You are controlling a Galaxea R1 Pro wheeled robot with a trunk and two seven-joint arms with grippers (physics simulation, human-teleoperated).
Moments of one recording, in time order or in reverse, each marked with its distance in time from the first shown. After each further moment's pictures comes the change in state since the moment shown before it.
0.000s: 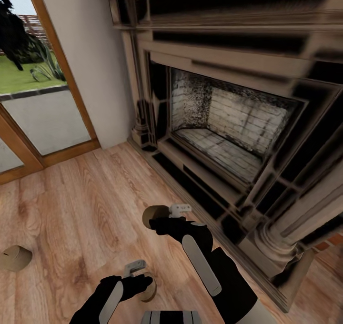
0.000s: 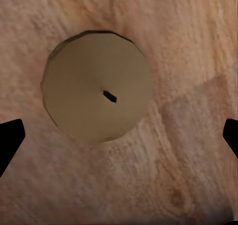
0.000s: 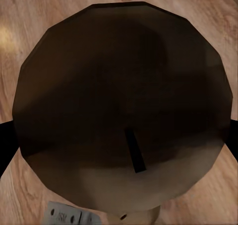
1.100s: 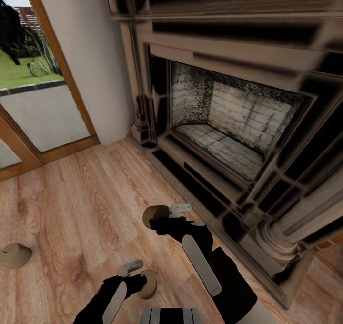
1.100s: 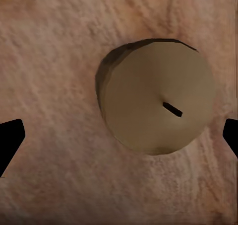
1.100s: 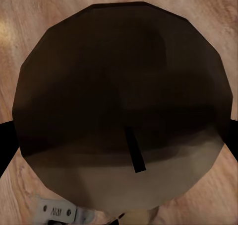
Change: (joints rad) left arm 0.000 -0.018 -0.015 0.000 0.003 -0.058 0.194; right arm 0.000 0.000 0.000 -0.001 0.005 0.003 -0.002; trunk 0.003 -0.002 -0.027
